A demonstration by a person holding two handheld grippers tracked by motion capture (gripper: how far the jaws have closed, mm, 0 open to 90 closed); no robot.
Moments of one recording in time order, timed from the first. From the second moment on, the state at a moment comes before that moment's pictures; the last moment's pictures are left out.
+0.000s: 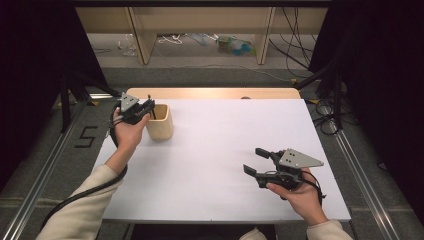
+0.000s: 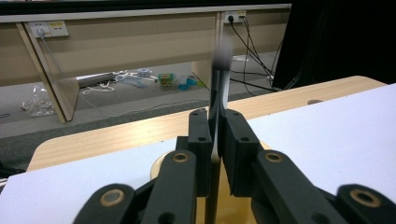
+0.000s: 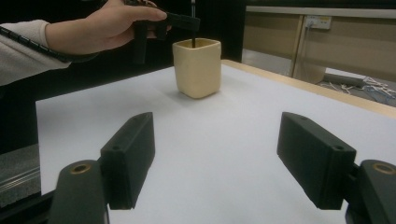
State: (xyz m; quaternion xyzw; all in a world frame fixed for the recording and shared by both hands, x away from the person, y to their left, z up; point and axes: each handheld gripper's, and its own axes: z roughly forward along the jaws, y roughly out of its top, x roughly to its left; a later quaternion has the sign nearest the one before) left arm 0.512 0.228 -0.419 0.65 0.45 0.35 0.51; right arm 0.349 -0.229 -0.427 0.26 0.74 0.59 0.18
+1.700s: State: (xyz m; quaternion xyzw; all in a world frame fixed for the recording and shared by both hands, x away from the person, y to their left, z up) left arm 0.425 0.240 -0.396 0.67 0.32 0.29 0.61; right arm 0.348 -0.228 -0.426 0.25 0.74 0.59 0.18
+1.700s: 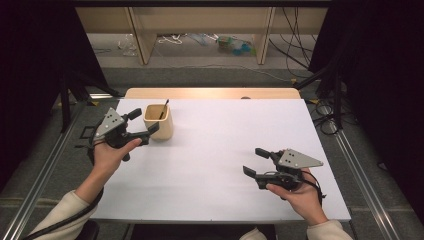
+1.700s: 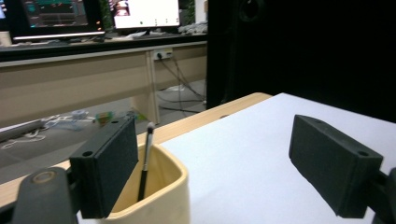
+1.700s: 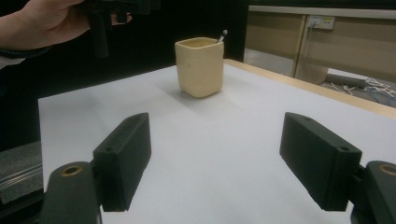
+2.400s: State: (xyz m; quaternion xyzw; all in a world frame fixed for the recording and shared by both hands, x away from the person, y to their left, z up) left arm 0.380 0.233 -0.404 0.68 0.26 0.25 0.64; right arm 0.347 -0.230 -0.424 0.25 0.75 0.58 0.18
